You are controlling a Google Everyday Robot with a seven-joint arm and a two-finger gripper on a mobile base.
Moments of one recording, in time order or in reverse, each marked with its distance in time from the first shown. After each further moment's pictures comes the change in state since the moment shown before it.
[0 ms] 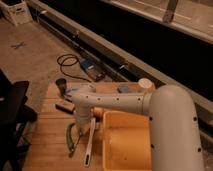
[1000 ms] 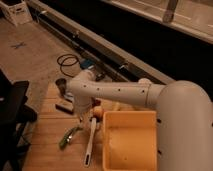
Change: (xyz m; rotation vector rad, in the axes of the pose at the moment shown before) arm 0.012 -0.013 -0.093 0.051 0.113 0.076
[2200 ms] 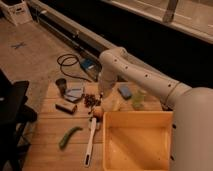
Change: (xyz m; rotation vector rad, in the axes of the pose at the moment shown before) arm 0.155 0.012 -0.087 0.119 -0.001 0.193
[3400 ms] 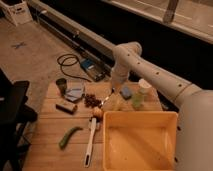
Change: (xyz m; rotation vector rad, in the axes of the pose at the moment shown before) arm 0.058 0.031 -0.014 0.005 0.052 0.101
